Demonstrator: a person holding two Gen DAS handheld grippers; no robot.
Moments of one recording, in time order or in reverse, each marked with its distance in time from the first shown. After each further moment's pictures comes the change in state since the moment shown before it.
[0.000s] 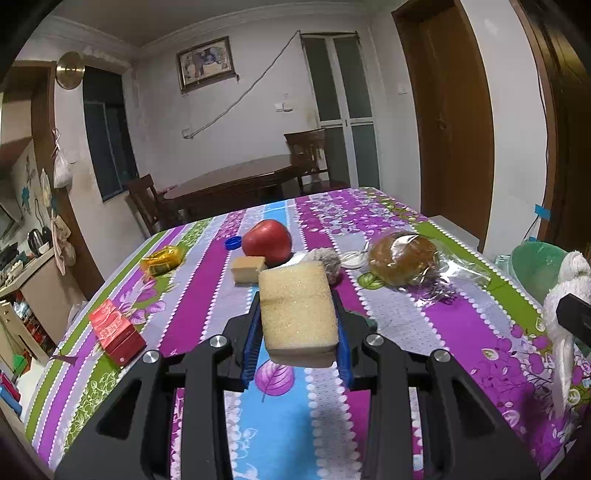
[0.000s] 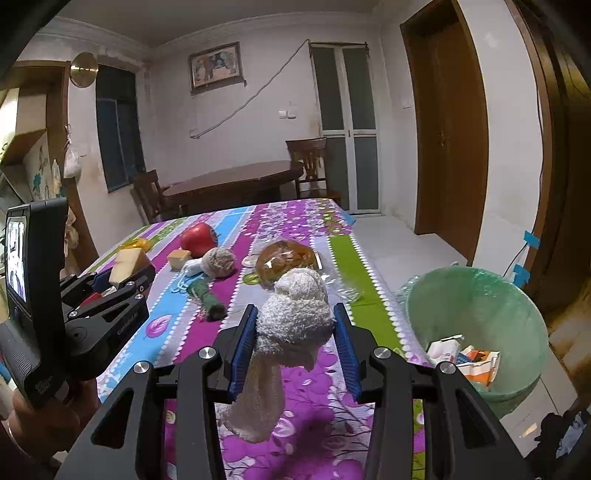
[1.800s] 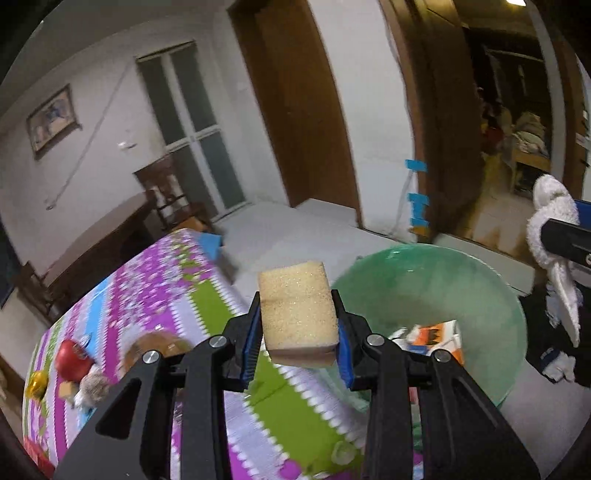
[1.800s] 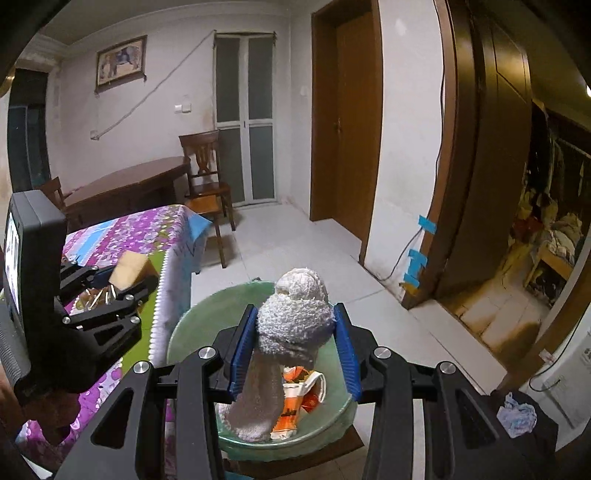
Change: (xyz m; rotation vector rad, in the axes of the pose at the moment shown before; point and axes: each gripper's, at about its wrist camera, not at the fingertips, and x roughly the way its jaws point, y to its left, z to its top) left arm 0.035 -0.248 0.064 0.368 -0.002 -0.459; right arm -0.033 -0.227 0.043 0.099 0.062 -0.378
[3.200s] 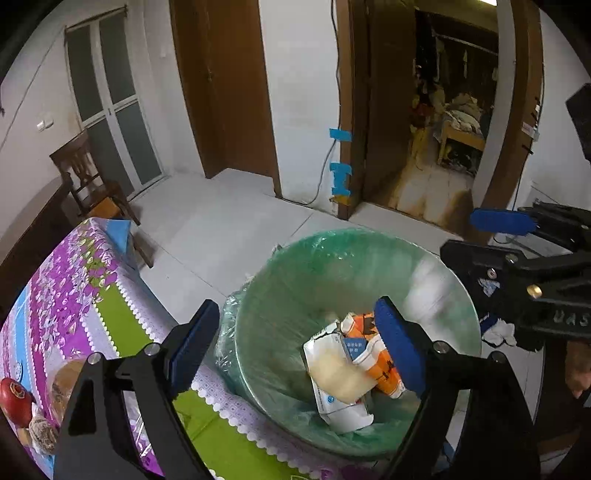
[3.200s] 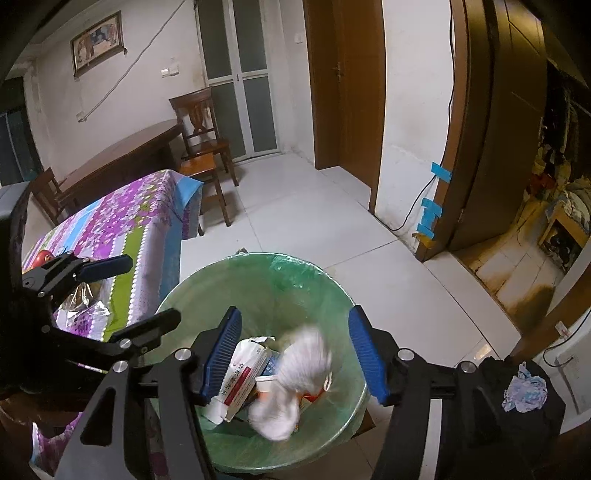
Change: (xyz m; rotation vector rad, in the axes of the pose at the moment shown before) left arm 0.051 -0.006 0.013 0.043 0.142 -0.335; right arm 0.100 -0.018 0.018 0.059 0.217 0.048
